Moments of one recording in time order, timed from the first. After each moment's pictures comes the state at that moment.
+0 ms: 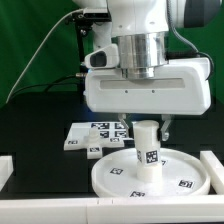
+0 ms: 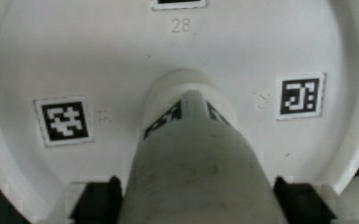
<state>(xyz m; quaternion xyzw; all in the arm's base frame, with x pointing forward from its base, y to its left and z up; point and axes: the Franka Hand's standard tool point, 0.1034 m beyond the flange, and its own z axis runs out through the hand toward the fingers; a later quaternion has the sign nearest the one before) 0.562 0.034 0.076 -0.93 0.37 -0.03 0.05</state>
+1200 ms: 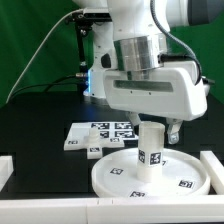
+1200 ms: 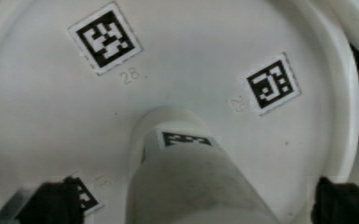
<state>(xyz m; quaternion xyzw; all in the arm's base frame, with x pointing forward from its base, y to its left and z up) 0.554 0.050 0.077 -0.89 0.44 -0.02 0.07</state>
